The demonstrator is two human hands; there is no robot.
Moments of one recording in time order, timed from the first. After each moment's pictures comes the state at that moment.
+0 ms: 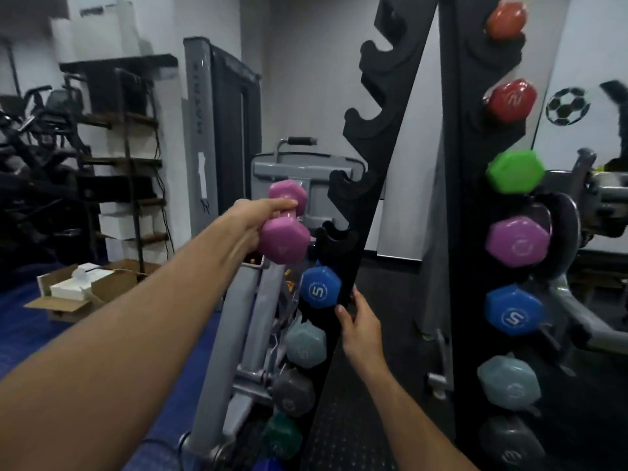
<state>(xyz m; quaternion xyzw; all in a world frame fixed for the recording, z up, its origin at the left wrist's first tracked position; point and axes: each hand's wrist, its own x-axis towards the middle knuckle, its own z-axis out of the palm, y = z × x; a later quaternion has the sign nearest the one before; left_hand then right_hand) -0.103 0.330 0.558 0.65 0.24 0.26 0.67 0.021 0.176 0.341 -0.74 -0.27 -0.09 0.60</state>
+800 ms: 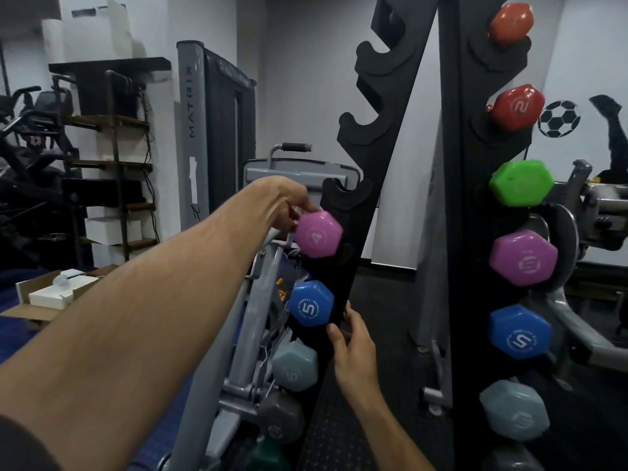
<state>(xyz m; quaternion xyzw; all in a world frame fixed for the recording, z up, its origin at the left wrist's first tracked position) -0.010 0.334 0.606 0.76 0.30 0.11 0.57 0.034 0.180 0.324 -0.70 -0.29 -0.08 0.64</state>
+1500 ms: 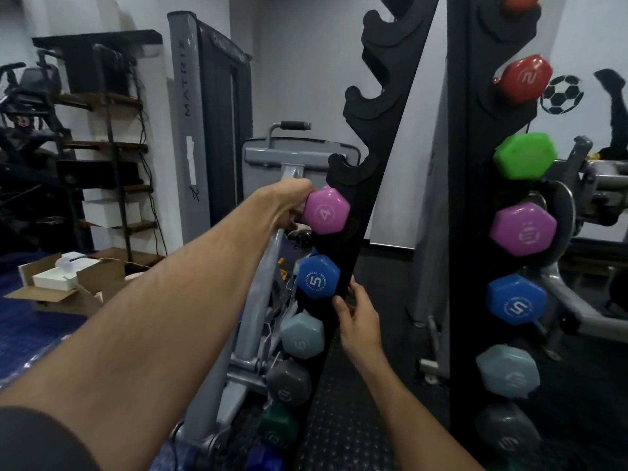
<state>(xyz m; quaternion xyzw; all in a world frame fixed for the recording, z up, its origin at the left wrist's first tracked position) -0.016 0.336 0.561 0.81 0.17 0.16 0.54 0.032 0.184 0.323 -0.73 -0.28 -0.10 0.62</state>
